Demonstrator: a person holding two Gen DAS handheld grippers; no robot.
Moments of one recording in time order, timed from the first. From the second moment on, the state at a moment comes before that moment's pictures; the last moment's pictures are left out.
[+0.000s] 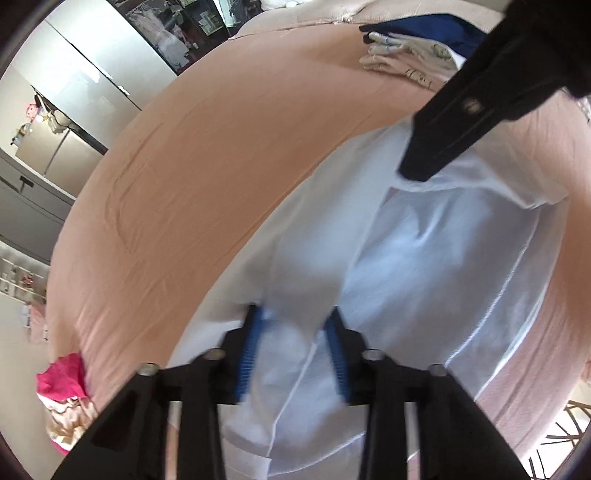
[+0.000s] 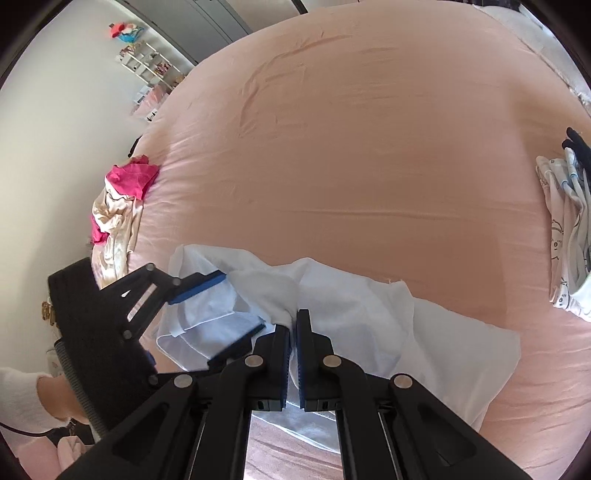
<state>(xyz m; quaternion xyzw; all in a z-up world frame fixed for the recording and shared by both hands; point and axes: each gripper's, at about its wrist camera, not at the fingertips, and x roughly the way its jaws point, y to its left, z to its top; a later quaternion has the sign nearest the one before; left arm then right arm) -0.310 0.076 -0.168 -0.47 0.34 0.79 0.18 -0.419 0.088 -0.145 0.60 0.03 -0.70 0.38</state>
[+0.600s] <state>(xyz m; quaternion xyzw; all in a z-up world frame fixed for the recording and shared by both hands) -0.259 0.025 -0.129 -0.48 0.41 0.74 0.24 -0.373 0.100 -0.180 0.57 0.26 -0.72 0.29</state>
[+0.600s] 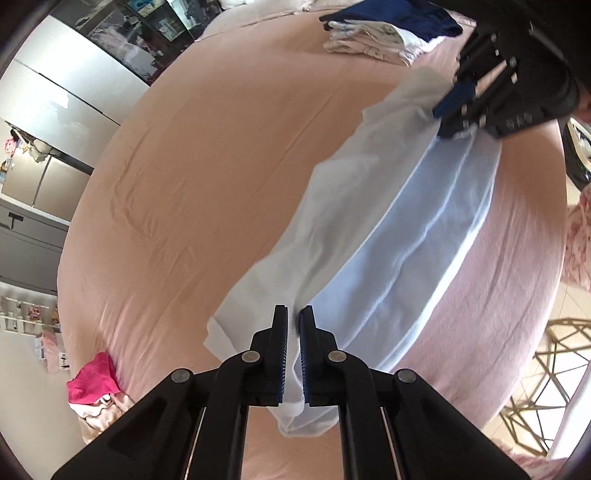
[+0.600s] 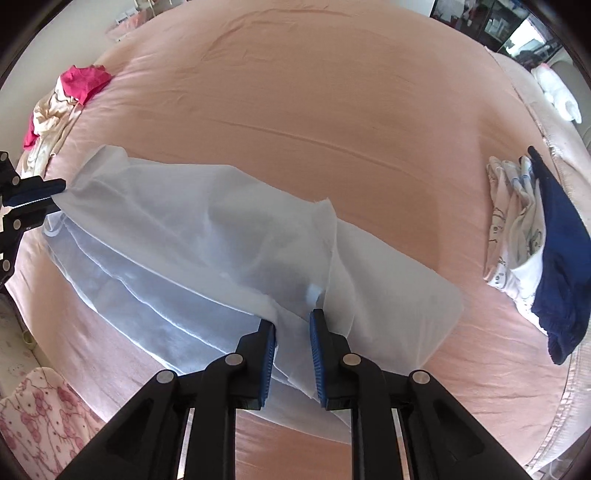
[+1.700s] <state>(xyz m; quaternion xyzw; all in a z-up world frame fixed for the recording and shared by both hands) -0.249 0.091 -0.166 -0.38 0.45 0.78 0.23 -0.405 0.072 -0.155 0.59 0.09 -0.70 0.39</state>
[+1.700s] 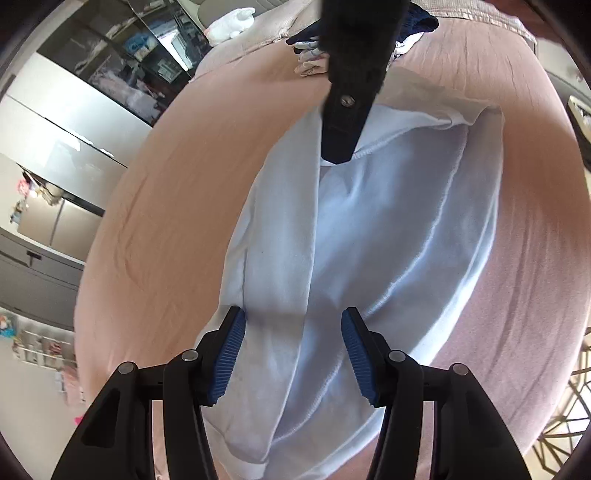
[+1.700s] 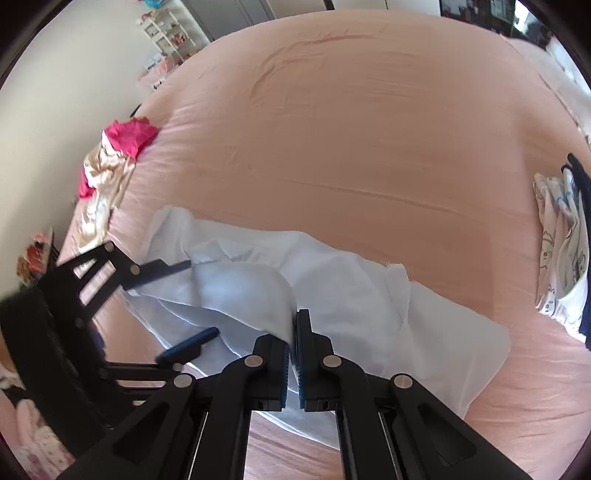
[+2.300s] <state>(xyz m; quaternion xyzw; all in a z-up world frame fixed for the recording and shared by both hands) -0.279 0.067 -0.135 -0.42 0.40 0.79 0.20 -0.379 0.085 -0.180 0.62 0.16 -0.69 0.33</state>
